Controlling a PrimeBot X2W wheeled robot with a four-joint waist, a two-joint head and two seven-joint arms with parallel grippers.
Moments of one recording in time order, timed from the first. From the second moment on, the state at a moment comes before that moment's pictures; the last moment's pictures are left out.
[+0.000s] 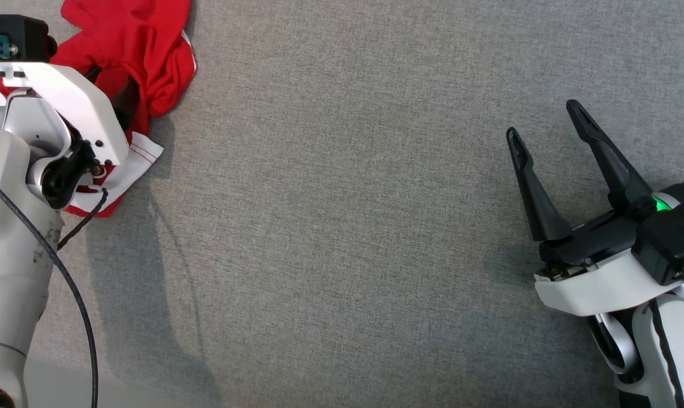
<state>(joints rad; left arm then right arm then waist) -0.98 0.35 -0.41 0.84 -0.70 -0.13 0.29 -0.32 -0.20 0.22 -0.17 0.10 0.13 -0.09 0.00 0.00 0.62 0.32</state>
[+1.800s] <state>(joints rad) -0.65 0.25 -0.64 0.30 -0.64 0.06 -0.23 -0.23 -0.12 0.05 -0.04 0.14 0.13 -0.24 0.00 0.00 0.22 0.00</state>
